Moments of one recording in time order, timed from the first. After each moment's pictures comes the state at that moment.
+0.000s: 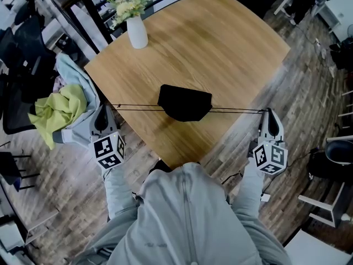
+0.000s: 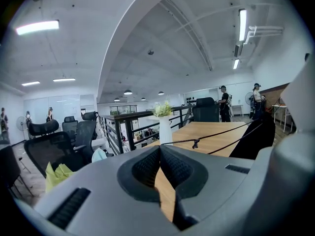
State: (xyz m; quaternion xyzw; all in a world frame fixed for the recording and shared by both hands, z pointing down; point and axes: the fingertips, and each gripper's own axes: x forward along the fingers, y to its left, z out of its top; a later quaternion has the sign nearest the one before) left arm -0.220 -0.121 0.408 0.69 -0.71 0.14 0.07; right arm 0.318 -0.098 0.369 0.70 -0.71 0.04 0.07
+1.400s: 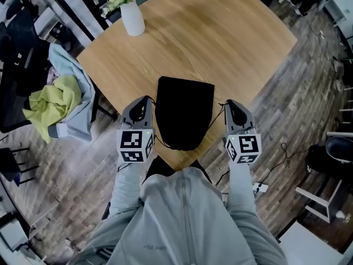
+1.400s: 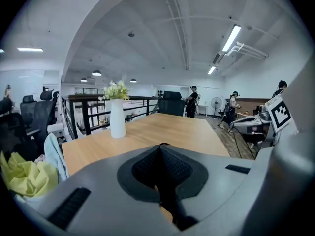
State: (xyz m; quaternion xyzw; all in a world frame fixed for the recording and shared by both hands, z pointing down) left arm -0.070 -0.144 0.460 0.81 -0.55 0.17 0.15; right arm 0.185 -0.133 0.457 0.55 -0.81 0.09 0.18
